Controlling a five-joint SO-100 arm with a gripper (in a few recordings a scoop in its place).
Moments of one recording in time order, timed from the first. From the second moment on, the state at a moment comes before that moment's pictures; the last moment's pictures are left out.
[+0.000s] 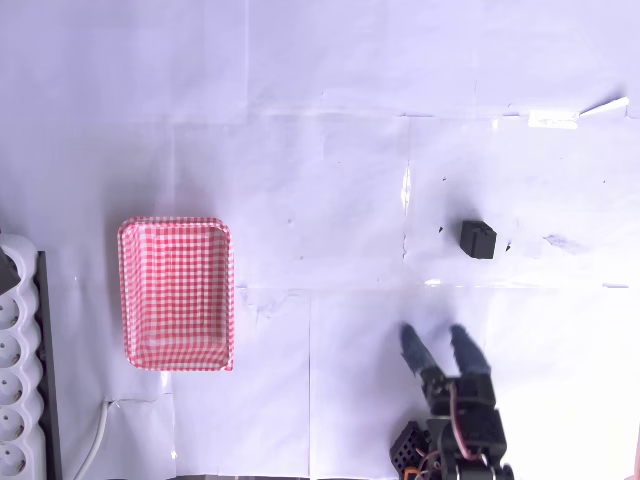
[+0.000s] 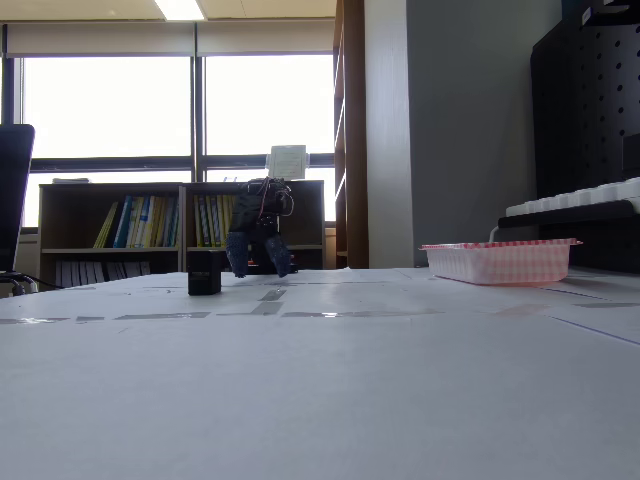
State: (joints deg) arm -1.6 -4.1 0.2 62.1 3.2
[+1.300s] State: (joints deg) arm 5.6 20.4 0.3 30.8 7.3
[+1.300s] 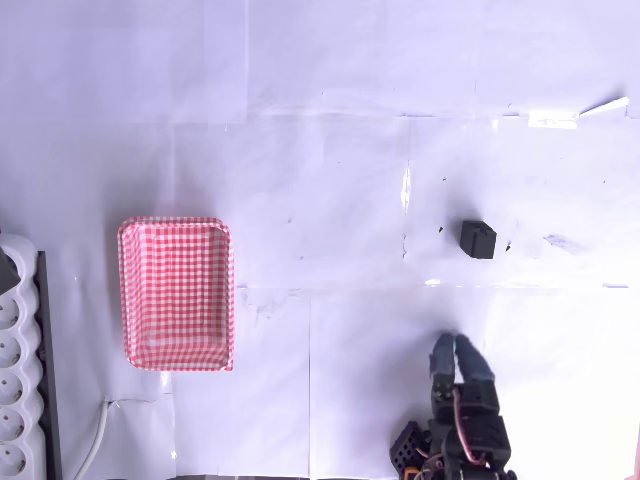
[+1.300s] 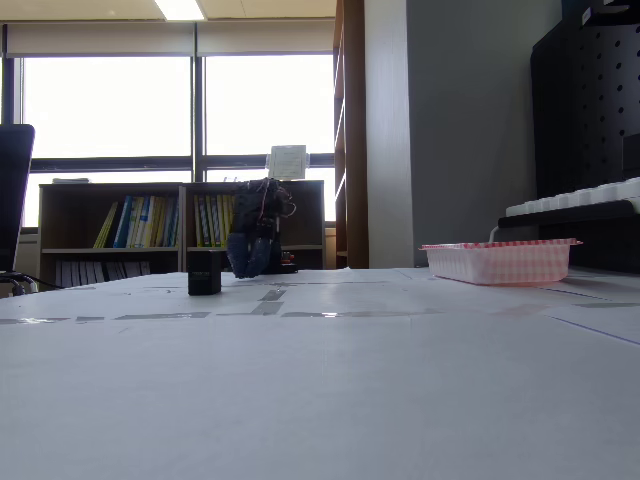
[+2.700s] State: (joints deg) arm 10.5 121.6 24.1 -80.8 3.2
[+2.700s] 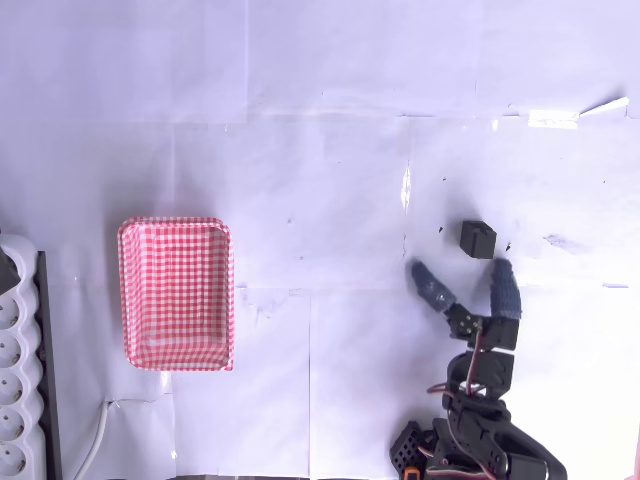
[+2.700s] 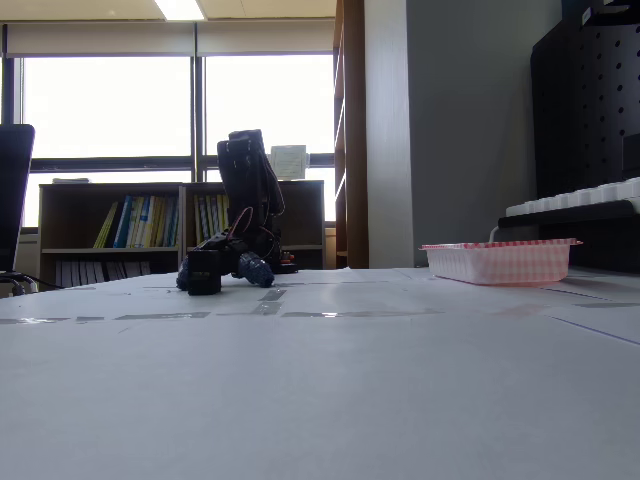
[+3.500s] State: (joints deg) arm 8.1 132.9 40.1 -85.5 1.3
